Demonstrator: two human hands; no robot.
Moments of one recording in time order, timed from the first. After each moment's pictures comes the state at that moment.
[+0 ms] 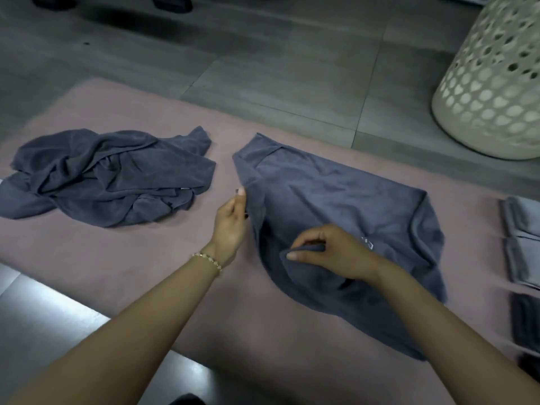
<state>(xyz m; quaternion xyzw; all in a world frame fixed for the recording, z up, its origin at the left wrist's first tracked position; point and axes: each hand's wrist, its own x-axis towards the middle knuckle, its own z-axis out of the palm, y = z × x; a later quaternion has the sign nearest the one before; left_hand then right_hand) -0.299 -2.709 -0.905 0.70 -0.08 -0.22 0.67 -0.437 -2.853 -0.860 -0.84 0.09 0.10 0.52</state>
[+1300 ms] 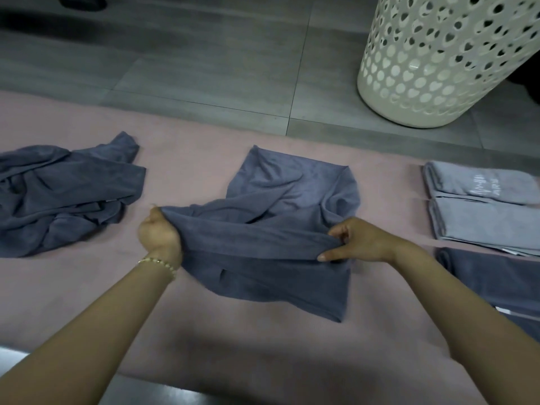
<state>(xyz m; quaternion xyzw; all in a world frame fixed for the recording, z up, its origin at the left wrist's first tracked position) -0.307 -2.739 -0.922 0.78 0.20 -0.10 0.59 -0.545 -2.973 -0.881 -0.80 0.25 0.18 0.51</state>
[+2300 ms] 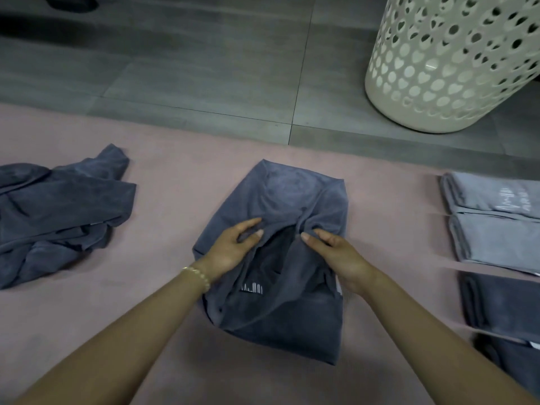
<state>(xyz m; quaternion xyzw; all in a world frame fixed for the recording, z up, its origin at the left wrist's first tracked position) -0.324 -2.814 -0.960 0.77 -0.26 -0.39 0.44 -0.489 -2.954 -0.941 -0.52 0.39 -0.04 0.76</state>
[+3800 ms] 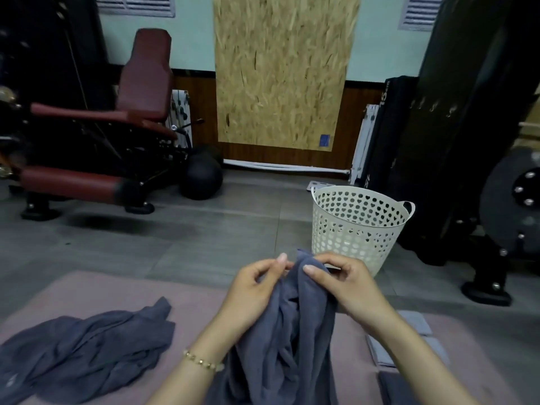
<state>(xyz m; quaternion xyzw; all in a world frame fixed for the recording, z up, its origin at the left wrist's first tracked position) -0.473 -2.708 -0.501 0.56 -0.38 -0.28 0.68 -0.600 -2.820 -0.483 -0.75 0.15 -0.31 0.56</state>
